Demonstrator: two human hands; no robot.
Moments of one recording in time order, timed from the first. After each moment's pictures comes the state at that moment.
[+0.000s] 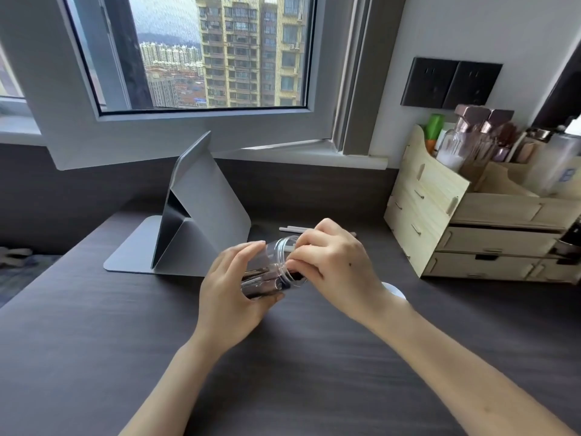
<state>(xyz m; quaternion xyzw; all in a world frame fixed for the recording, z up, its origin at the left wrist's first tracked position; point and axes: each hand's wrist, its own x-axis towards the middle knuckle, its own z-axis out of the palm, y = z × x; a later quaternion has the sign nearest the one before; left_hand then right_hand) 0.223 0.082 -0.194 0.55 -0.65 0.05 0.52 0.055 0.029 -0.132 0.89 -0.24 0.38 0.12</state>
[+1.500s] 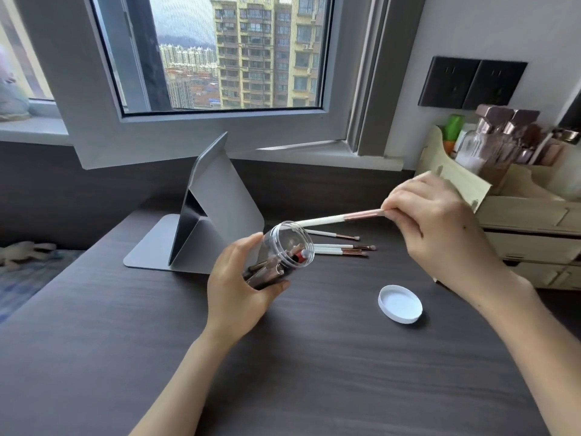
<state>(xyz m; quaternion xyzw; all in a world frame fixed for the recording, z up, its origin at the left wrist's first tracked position) 0.228 0.079 -0.195 0.58 -0.57 0.00 0.58 -0.011 0.018 -0.073 0.86 -0.29 0.39 0.18</state>
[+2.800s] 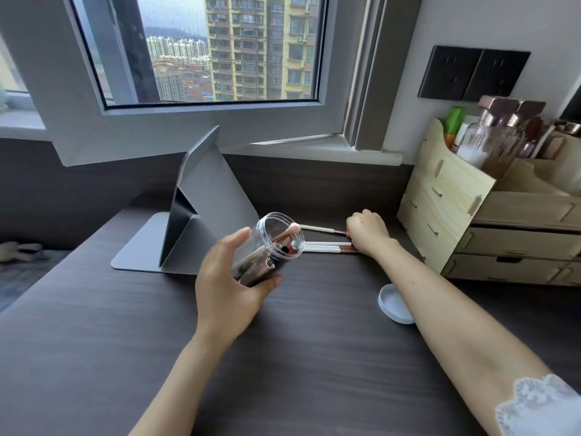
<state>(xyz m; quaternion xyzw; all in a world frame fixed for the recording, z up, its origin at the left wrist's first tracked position) 0.232 0.075 -0.195 0.59 -0.54 -0.02 0.60 0.037 -0.141 -0.185 0.82 -0.56 0.05 0.11</state>
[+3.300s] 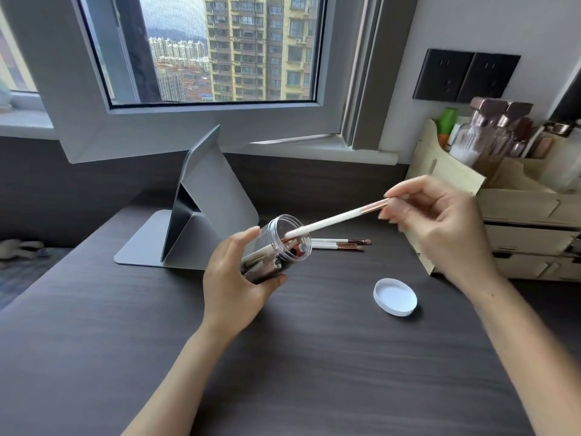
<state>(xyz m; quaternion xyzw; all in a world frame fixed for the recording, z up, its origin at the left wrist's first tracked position) 0.227 0.077 -0.195 0.58 -0.58 0.01 0.57 -0.009 0.032 -0.077 0.75 -0.33 0.53 -0.25</state>
